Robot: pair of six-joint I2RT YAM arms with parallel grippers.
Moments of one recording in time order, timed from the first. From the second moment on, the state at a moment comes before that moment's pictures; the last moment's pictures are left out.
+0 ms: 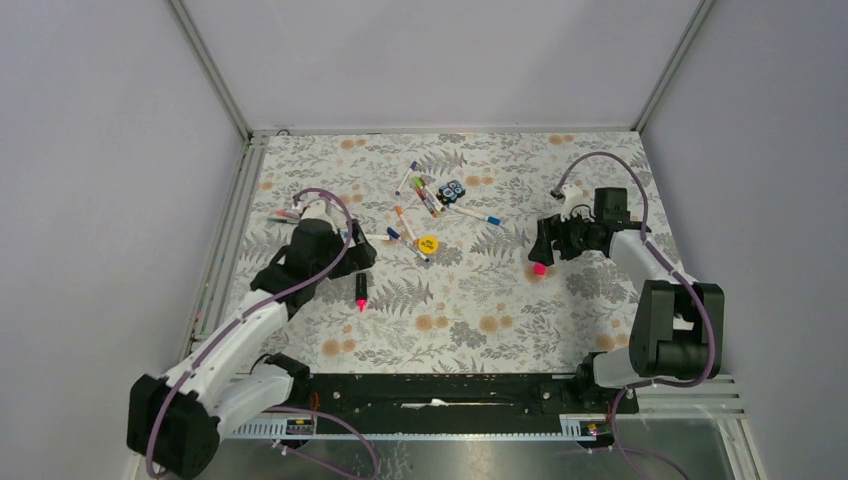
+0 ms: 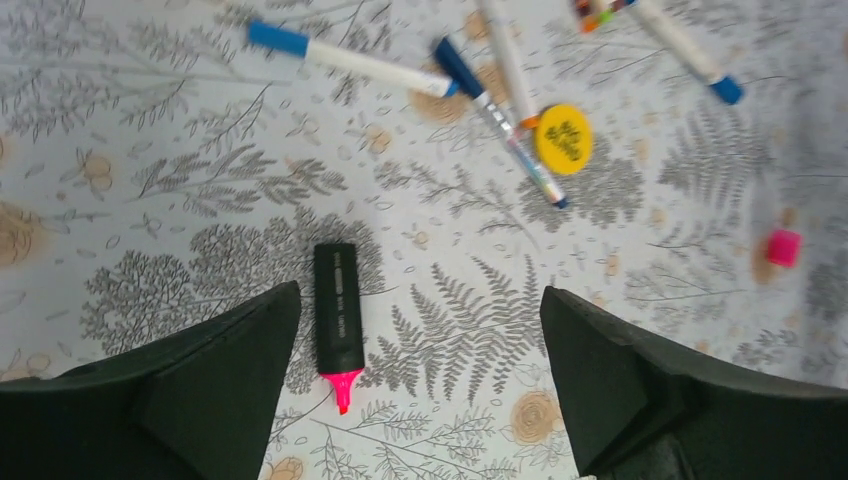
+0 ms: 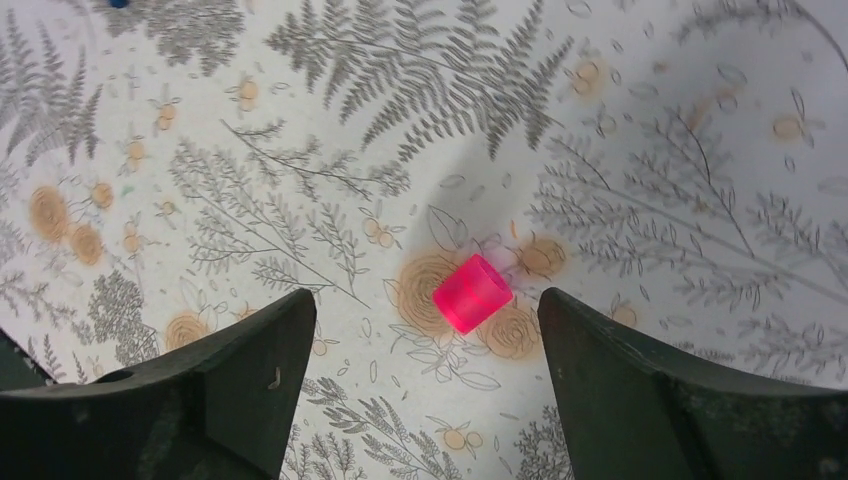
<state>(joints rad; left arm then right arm) -0.40 1.00 0.66 -0.39 -0.11 -0.62 -0.07 1.44 0.83 -0.42 -0.59 -0.31</state>
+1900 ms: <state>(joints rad) -0.39 0.82 0.51 -0.12 0.08 -0.57 0.43 2.28 1.80 -0.71 -0.20 -0.63</state>
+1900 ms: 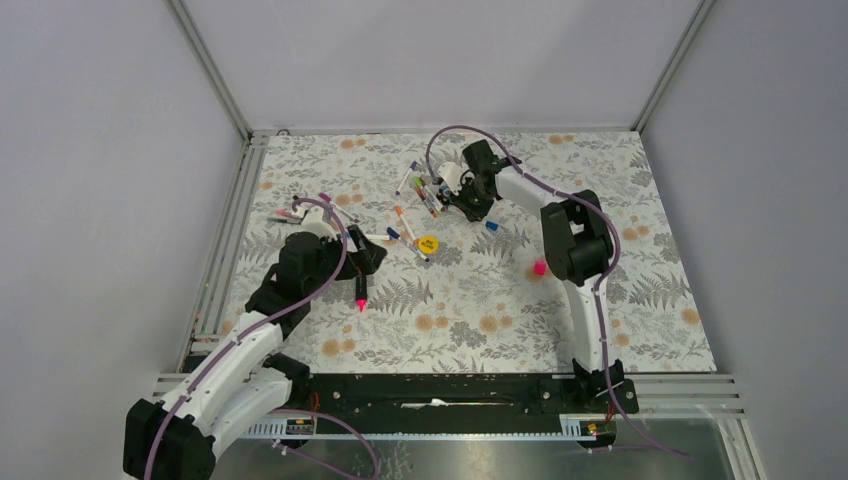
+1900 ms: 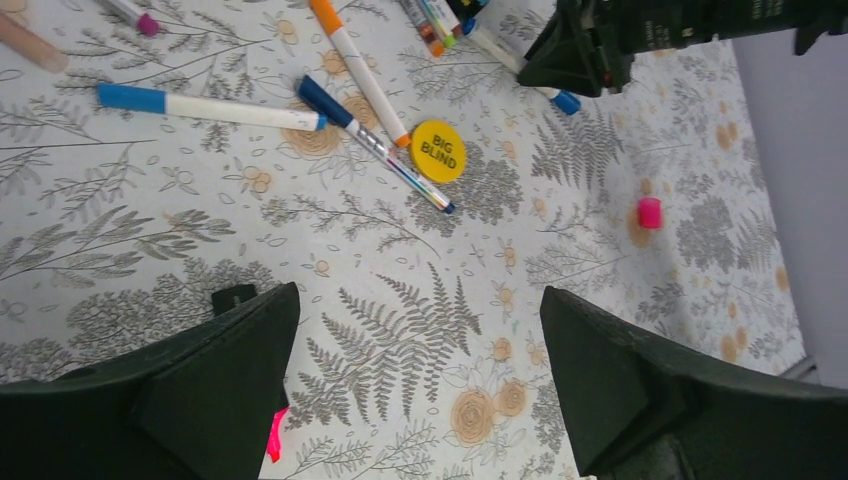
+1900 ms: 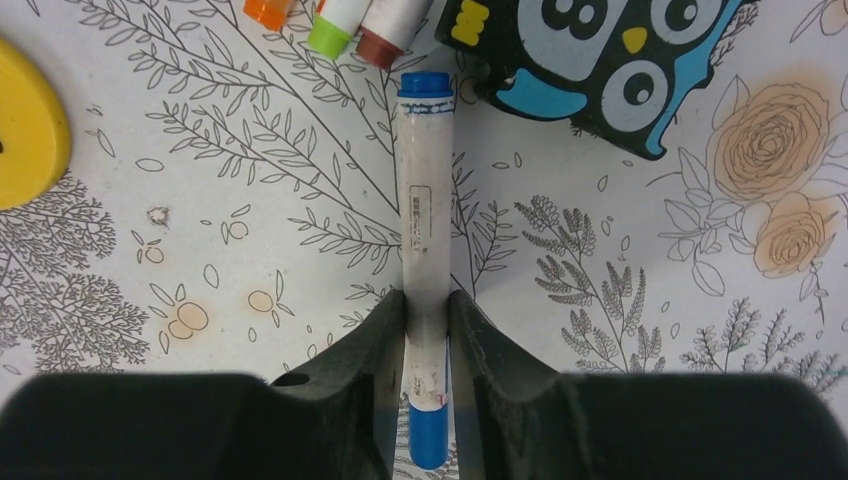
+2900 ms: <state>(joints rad) -0.48 0.89 0.34 0.37 0.41 -0.91 0.47 1.81 1.28 -0.63 -0.35 -0.46</state>
